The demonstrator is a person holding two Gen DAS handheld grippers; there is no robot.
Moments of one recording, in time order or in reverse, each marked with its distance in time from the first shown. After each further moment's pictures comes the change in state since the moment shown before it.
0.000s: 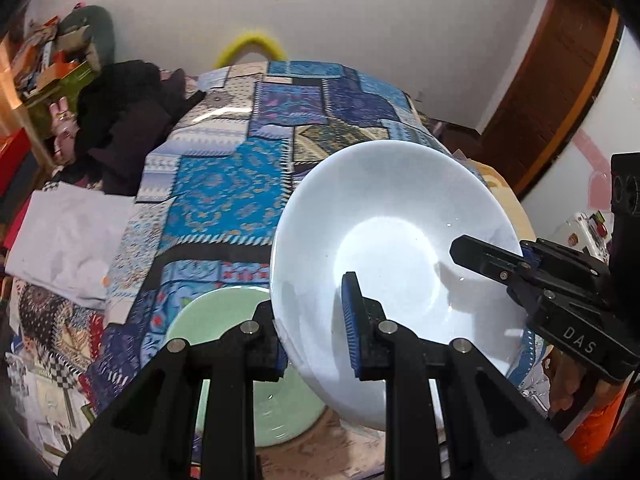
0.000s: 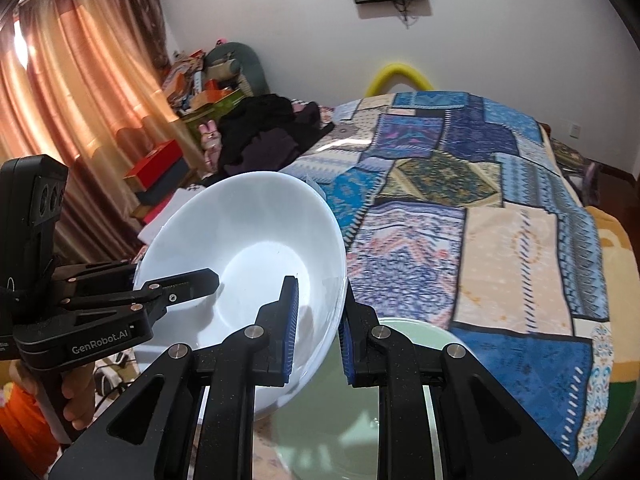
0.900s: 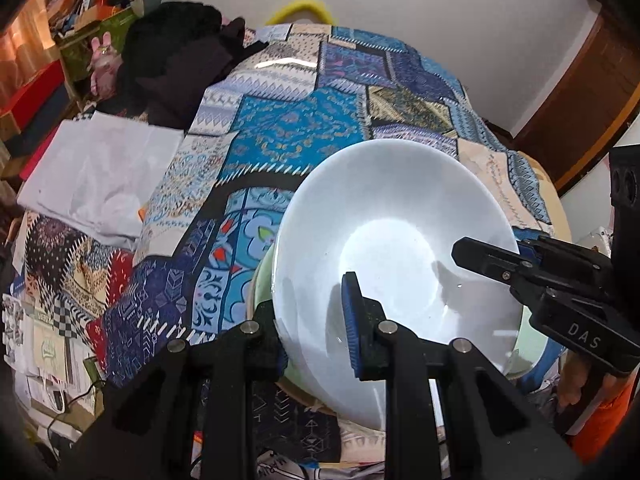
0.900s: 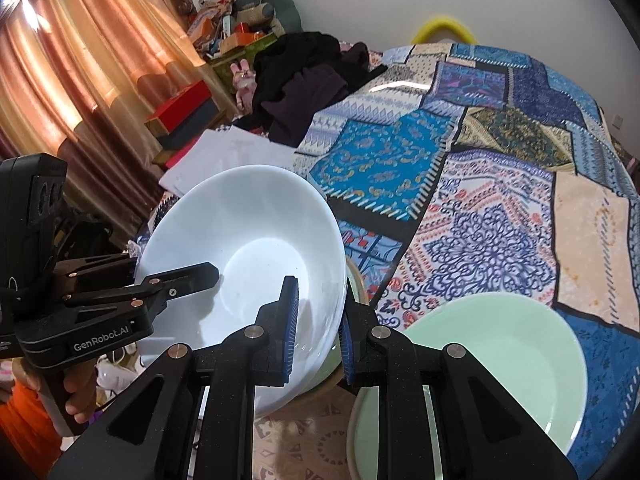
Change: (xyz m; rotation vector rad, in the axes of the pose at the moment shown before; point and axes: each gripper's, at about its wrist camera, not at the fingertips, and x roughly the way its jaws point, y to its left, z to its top) left arm 0.019 0.088 -0.054 -0.137 0.096 0.056; right arm 0.072 0.056 -0.021 -0.048 0.188 0.090
